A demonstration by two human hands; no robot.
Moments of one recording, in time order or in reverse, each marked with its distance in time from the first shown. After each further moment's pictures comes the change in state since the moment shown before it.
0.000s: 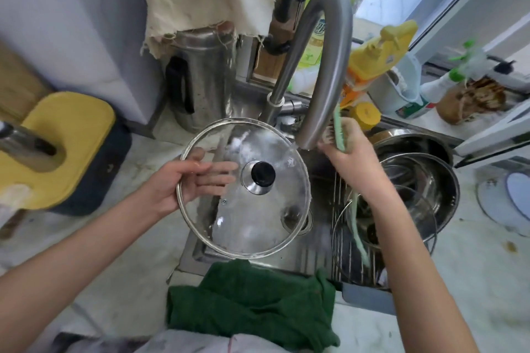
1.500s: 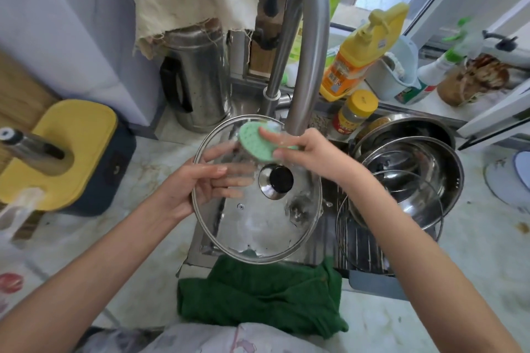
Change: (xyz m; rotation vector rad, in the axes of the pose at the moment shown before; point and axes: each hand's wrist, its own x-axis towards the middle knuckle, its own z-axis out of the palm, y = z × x) left_hand -0.019 -0.010 0.036 0.137 -0.082 0.029; right_hand 0.014 0.003 0.029 0.073 -0.455 -0.312
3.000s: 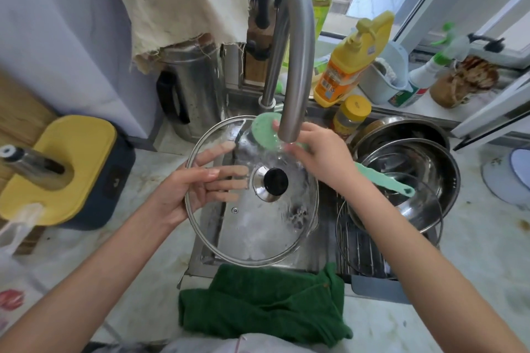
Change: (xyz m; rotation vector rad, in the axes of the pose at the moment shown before) left_hand -0.003 0.009 0.001 0.015 -0.017 0.036; right_hand -0.010 0.001 -0.006 -0.460 0.379 -0.082
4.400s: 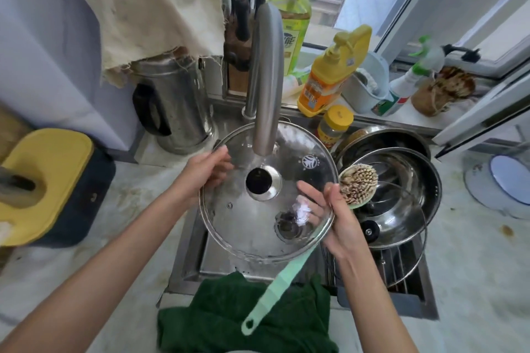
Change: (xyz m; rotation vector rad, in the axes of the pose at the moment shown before) left_hand 0.088 -0.015 0.015 0.451 0.508 0.064; right_hand -0.091 0.012 0.021 1.813 0.213 0.643
